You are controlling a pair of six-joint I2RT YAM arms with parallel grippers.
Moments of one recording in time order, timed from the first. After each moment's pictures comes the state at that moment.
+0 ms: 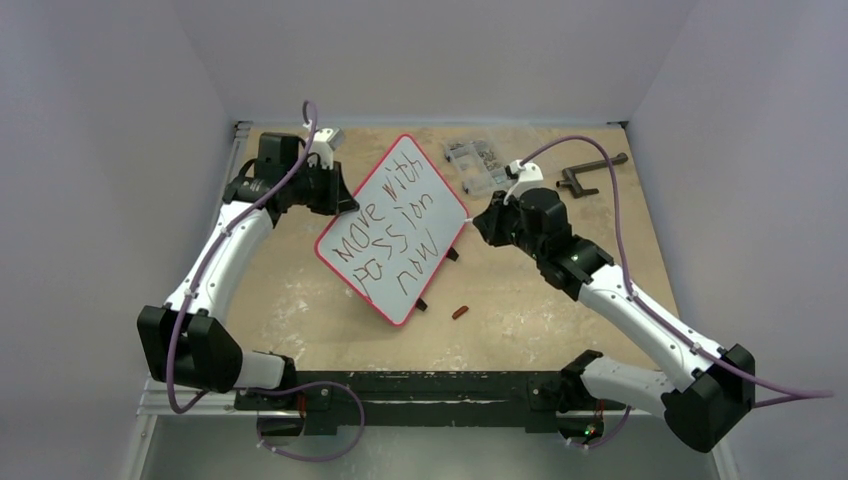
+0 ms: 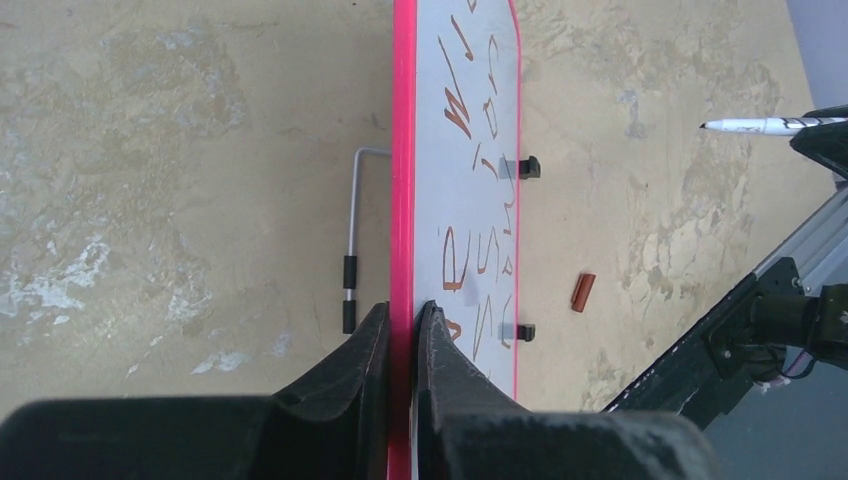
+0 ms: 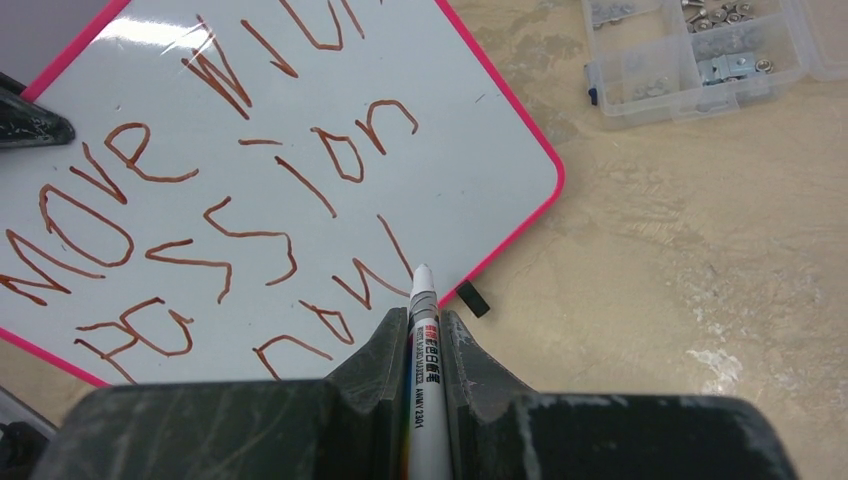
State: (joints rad) left arm -0.17 1.38 1.29 -0.68 0.50 -0.07; right arm 0.60 1.09 0.91 -0.24 0.10 0.40
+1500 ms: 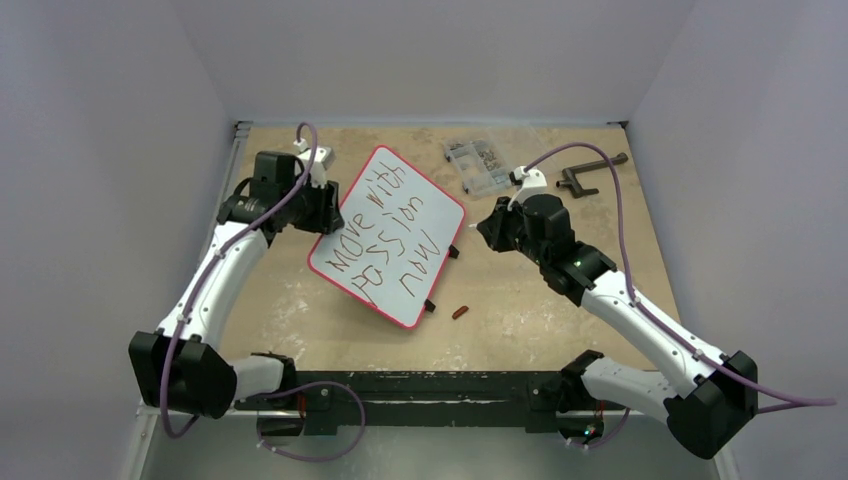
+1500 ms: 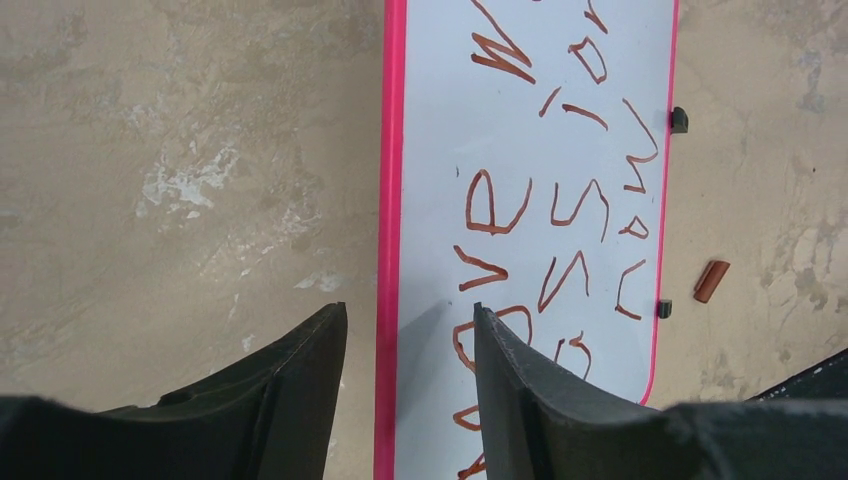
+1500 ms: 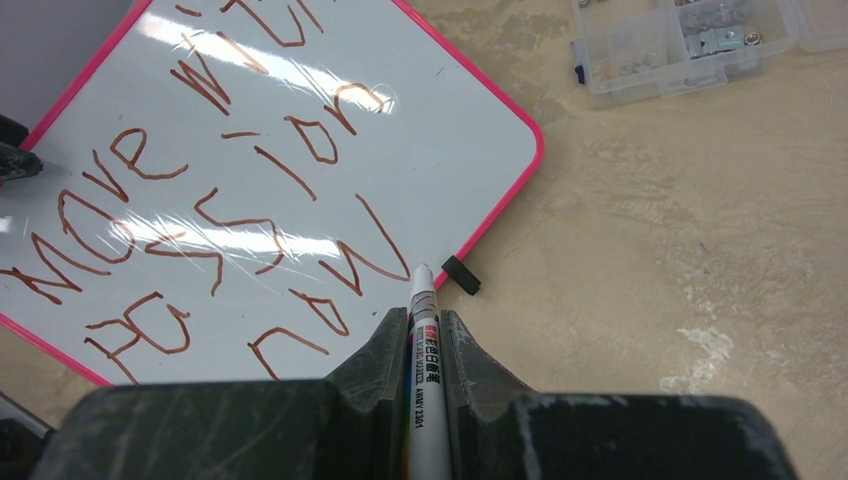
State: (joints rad) left arm -0.17 1.27 1.16 -0.70 0.26 0.00; right arm 0.59 1.05 0.86 -0.25 0.10 0.41
